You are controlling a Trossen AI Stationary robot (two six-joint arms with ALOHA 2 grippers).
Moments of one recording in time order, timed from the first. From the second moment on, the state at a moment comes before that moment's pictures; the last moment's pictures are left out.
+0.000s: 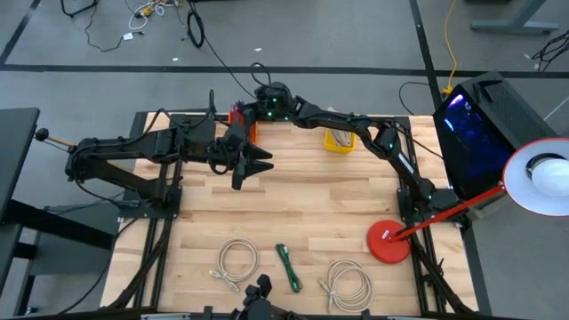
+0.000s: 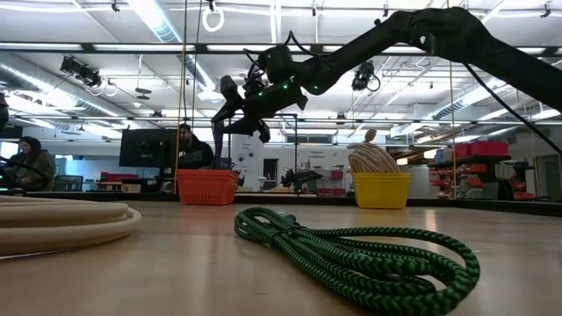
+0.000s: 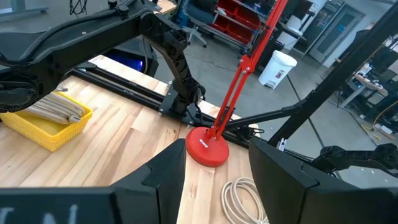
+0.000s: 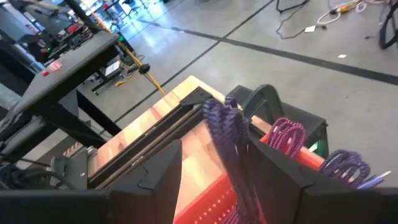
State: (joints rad) left arm 0.03 1.20 1.27 -0.29 0.02 -0.43; right arm -0.46 2.37 2.02 0.05 -0.15 0.46
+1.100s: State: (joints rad) left arm 0.04 1.20 1.28 -0.54 -0.09 -0.41; right arm -0.38 2.22 2.02 -0.43 -0.40 0.24
